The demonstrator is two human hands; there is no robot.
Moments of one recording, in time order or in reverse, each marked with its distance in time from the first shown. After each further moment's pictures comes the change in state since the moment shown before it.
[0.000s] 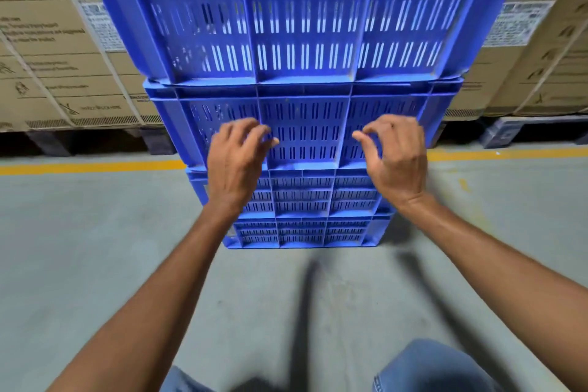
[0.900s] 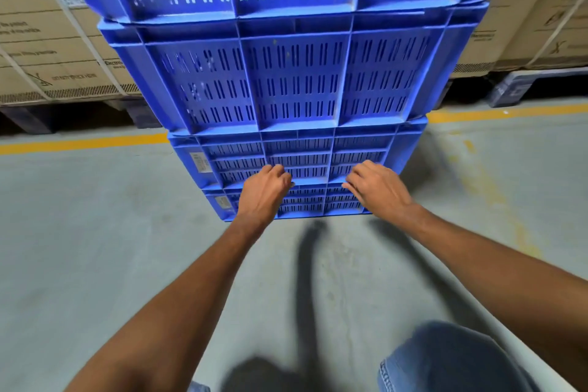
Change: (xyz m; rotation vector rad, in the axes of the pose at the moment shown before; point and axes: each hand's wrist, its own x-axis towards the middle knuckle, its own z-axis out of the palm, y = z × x) left_hand -0.130 0.030 0.060 0.082 -0.756 0.120; right_hand -0.154 0.025 0.043 -0.110 -0.674 -0.254
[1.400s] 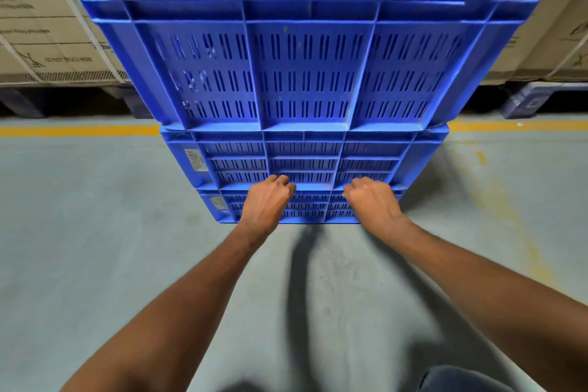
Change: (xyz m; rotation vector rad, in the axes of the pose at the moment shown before) left_hand 0.003 0.006 0.033 0.082 -0.131 -0.014; right_hand 0.017 -0.025 0.022 -0.105 -0.268 -0.003
